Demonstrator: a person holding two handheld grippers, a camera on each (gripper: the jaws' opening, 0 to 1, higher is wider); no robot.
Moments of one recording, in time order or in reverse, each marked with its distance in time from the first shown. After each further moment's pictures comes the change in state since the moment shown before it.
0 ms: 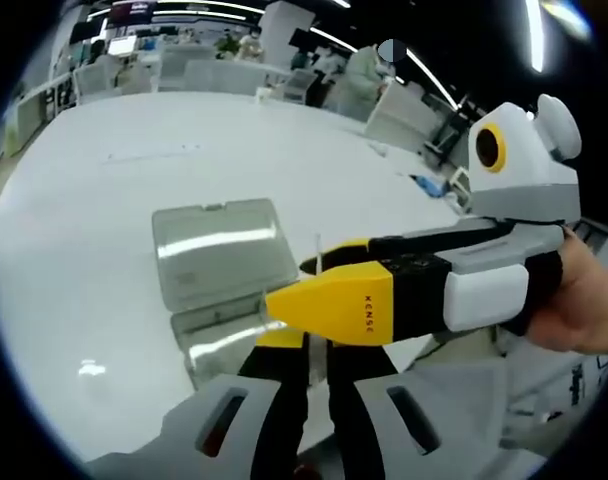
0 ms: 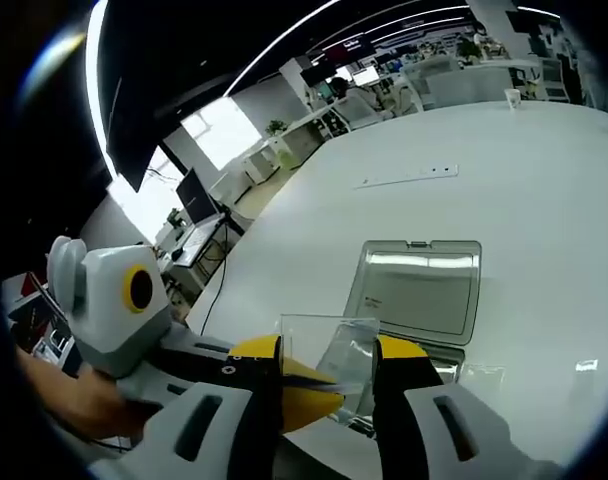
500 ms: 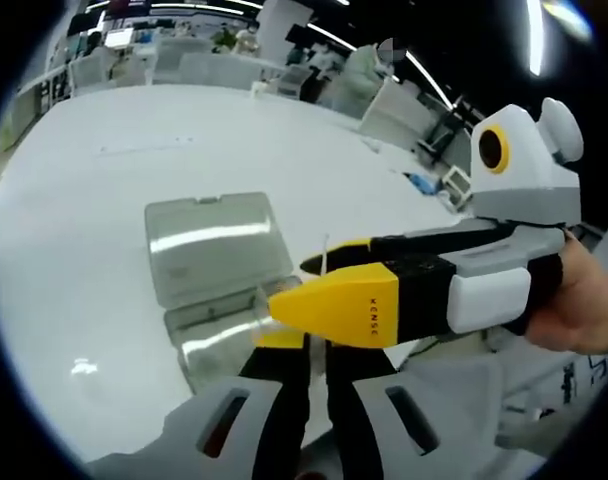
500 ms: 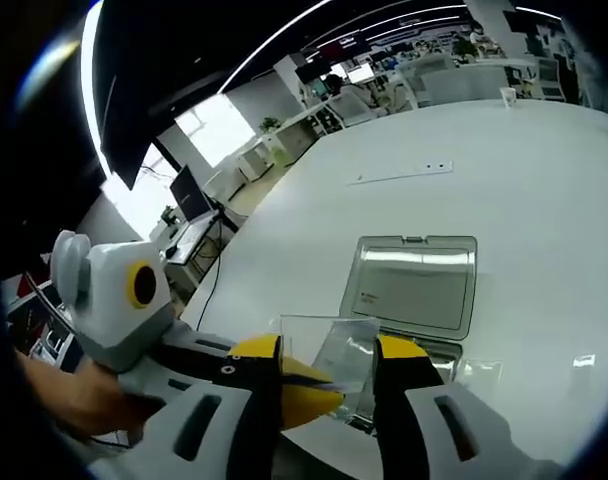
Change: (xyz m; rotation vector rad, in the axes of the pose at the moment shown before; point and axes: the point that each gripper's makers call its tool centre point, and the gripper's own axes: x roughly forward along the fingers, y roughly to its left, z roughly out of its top) left arm 0.001 -0.001 -0.005 -0.009 0.029 -0.057; right arm 0.001 -0.001 -0.004 0.006 0.019 -0.018
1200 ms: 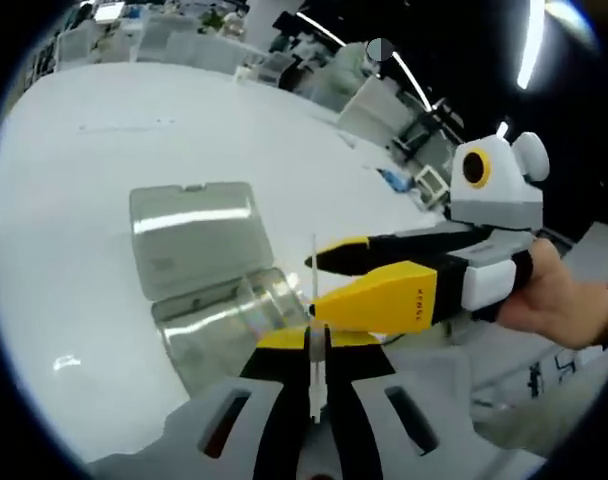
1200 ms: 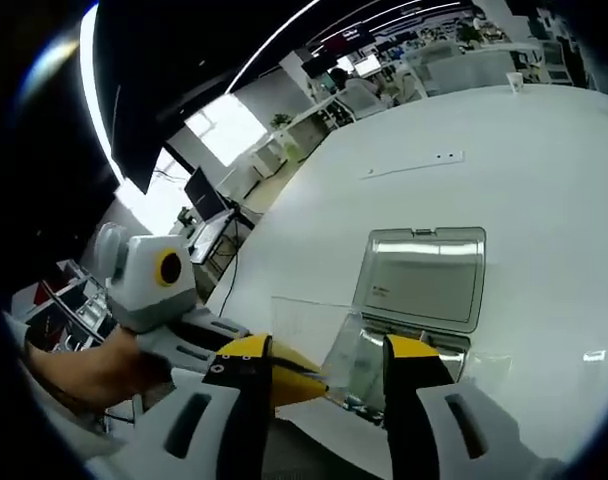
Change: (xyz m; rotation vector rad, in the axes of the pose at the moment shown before) left arm -0.014 0.000 0.001 -0.086 0.051 -0.170; right arm -0.012 0.004 0.000 0.038 0.017 0.097
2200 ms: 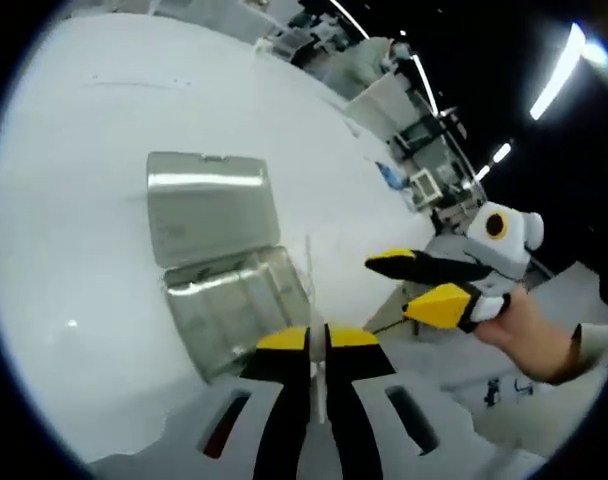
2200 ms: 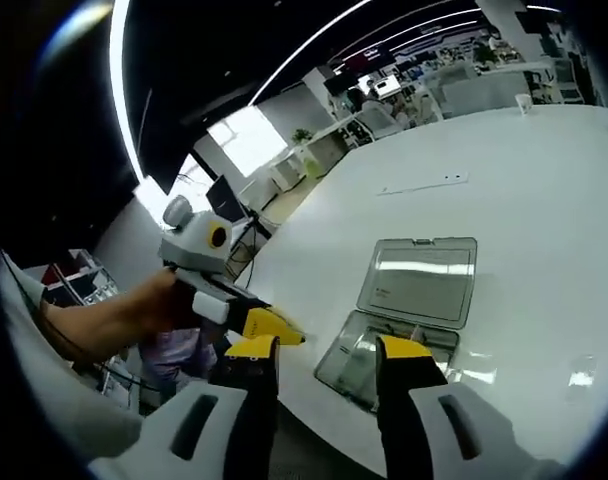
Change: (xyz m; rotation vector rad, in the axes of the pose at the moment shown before) left arm -0.019 0.023 -0.003 -0.158 0.126 -0.007; right arm -0.035 0.003 -0.014 -0.091 -0.082 0.052
